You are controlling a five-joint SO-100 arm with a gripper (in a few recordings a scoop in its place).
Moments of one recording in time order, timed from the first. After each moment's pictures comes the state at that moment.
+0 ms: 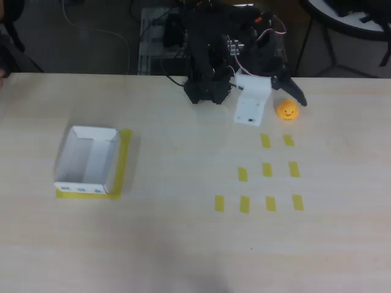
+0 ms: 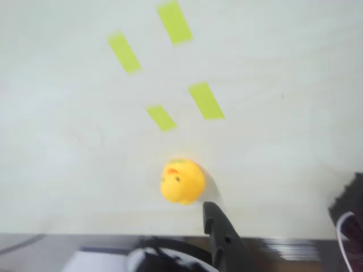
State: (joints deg) arm -49.6 120.8 105.1 88.9 -20.8
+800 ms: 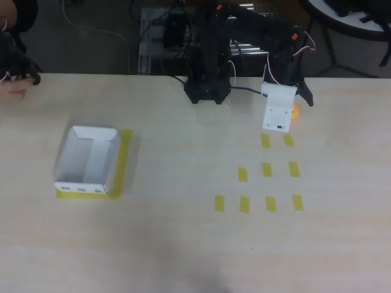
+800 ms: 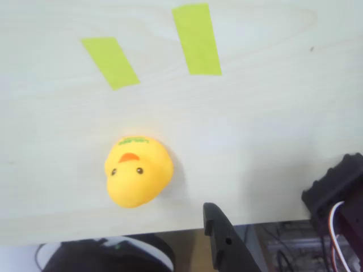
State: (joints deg) arm -65.6 100.4 104.9 86.0 -18.7
